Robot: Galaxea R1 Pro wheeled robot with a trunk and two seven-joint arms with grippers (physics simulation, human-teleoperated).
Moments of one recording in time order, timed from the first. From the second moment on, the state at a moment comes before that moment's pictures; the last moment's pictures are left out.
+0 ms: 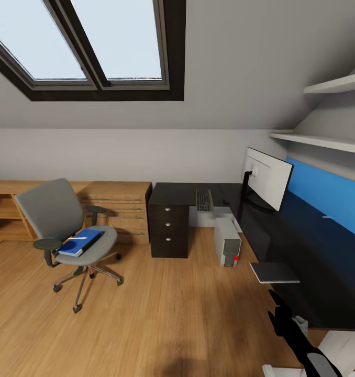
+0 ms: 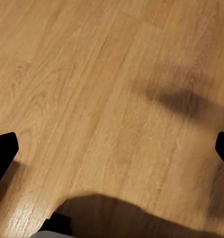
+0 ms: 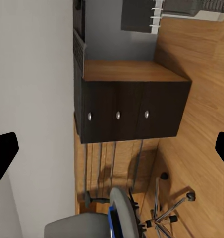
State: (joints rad) left arm -0.04 -0.06 0.07 -0.48 0.25 -0.22 0.07; right arm -0.41 -0.11 -0.63 -0.50 -0.96 0.37 0.57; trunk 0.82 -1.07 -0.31
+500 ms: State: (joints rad) left arm -0.04 -0.06 0.07 -0.48 0.26 -0.22 0.06; right arm -0.41 -0.11 -0.63 -0.52 -0.96 0.37 0.47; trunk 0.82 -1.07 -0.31
